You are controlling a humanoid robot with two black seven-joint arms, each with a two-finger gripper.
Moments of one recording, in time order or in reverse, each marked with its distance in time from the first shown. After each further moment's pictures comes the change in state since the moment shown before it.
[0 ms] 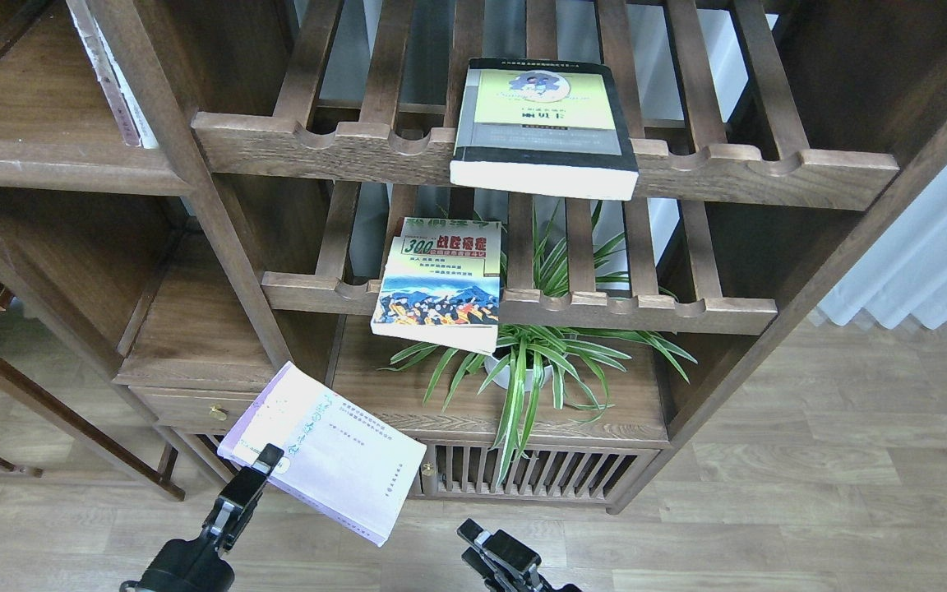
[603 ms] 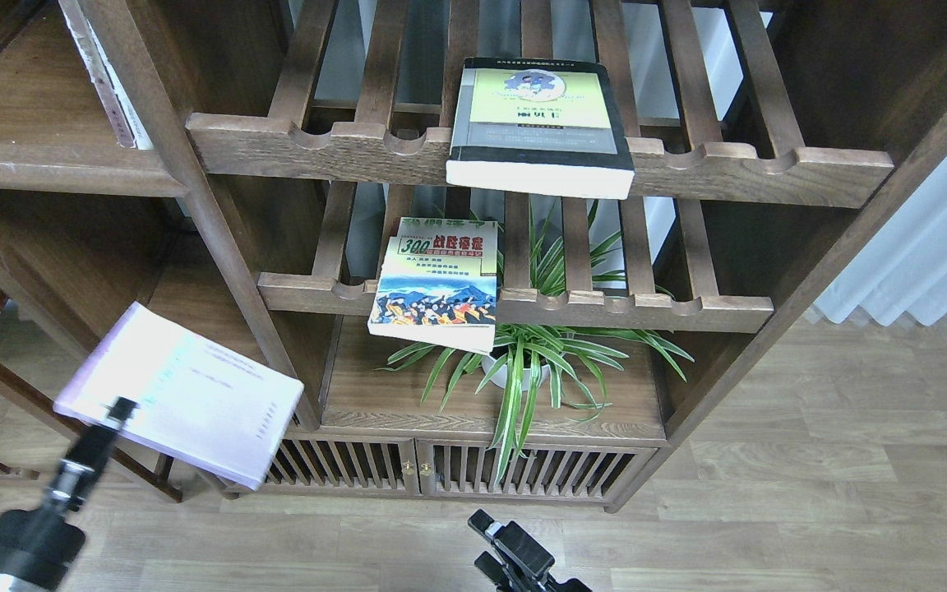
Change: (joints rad) left arm 0.167 0.231 -0.419 -0.223 -0.009 0.000 0.051; right arm 0.000 0.000 0.007 -0.010 0.000 0.000 -0.002
